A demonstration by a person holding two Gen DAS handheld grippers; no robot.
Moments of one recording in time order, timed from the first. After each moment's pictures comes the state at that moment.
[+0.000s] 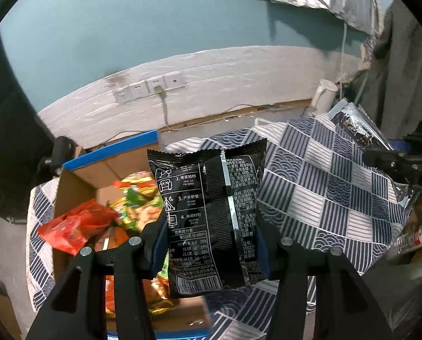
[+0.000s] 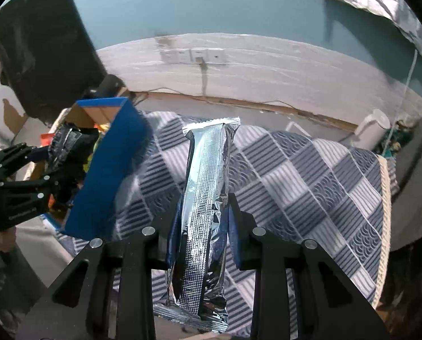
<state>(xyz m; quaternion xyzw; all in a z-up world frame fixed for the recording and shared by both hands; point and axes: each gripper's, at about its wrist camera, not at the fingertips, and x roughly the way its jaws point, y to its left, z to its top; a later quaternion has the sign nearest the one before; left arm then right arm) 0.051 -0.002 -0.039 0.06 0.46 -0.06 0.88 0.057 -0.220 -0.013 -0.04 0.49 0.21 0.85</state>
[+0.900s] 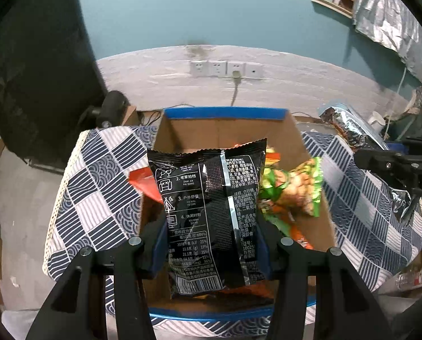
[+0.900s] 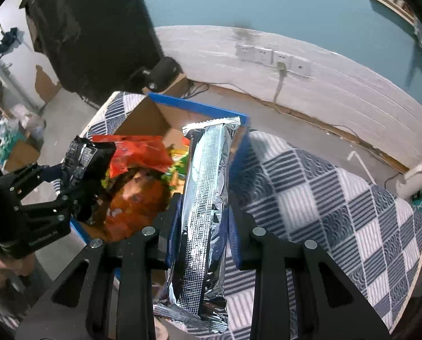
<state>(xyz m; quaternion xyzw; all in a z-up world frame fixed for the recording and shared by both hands) 0.024 0.165 -0.053 -0.03 0.47 0.05 0.88 0.079 -0.018 -0.018 -0.08 0.50 0.31 0.81</state>
